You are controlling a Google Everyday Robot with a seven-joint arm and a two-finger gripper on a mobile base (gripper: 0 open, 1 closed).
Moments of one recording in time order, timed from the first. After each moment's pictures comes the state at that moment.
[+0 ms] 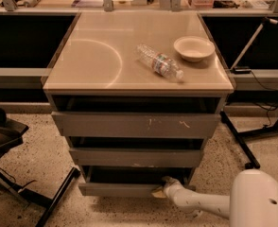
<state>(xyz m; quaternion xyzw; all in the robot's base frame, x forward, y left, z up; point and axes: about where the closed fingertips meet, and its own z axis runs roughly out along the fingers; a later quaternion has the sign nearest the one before) 0.607 -0.143 0.174 -0.34 0.85 -0.01 0.41</state>
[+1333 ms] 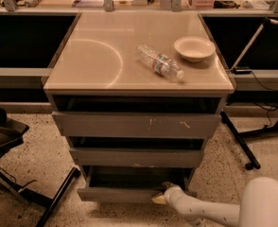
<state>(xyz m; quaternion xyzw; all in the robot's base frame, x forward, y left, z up) 0.574 -0.134 0.174 -0.33 0.85 0.02 0.41</state>
